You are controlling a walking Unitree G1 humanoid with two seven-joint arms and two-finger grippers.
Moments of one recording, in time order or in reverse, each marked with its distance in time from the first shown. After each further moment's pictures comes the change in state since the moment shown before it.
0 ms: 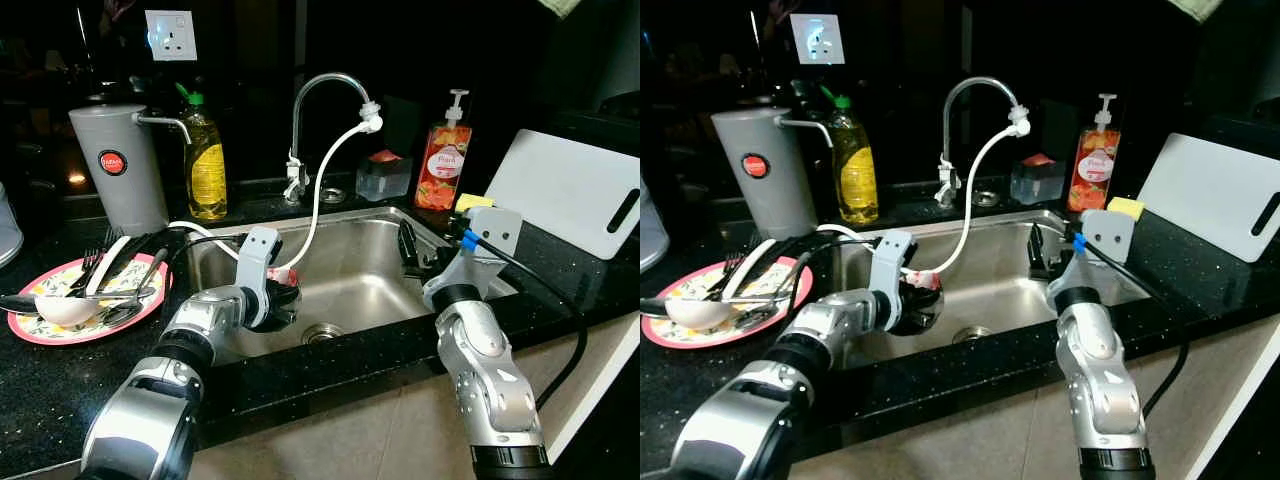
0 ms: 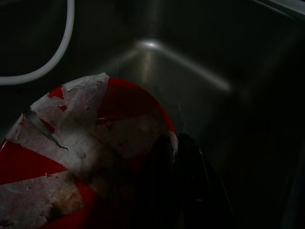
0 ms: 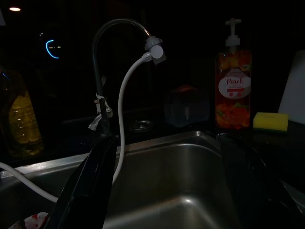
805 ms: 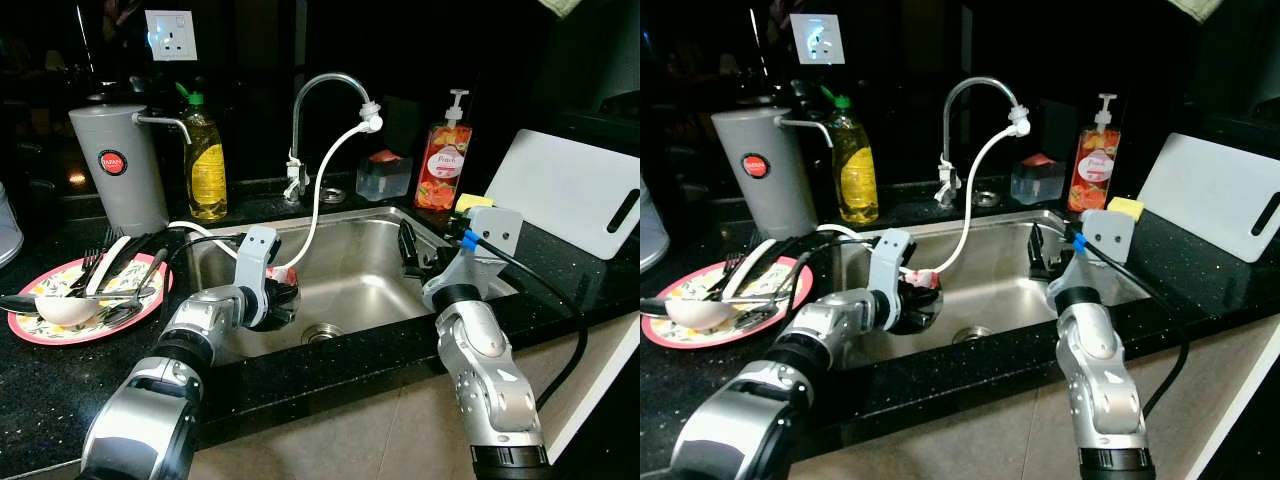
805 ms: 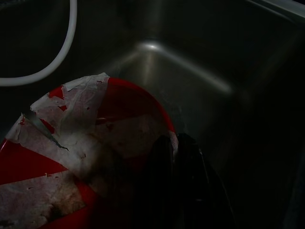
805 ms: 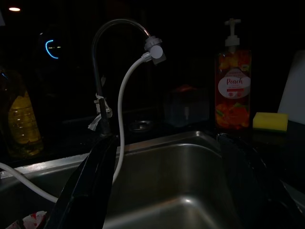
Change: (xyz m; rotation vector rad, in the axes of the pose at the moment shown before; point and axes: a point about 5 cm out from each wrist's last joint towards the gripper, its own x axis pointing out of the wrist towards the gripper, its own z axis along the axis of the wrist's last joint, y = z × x) left arm -0.001 0.001 0.001 -0.003 -0.010 0.002; right arm 0.000 0.000 0.000 0.000 0.000 -0.001
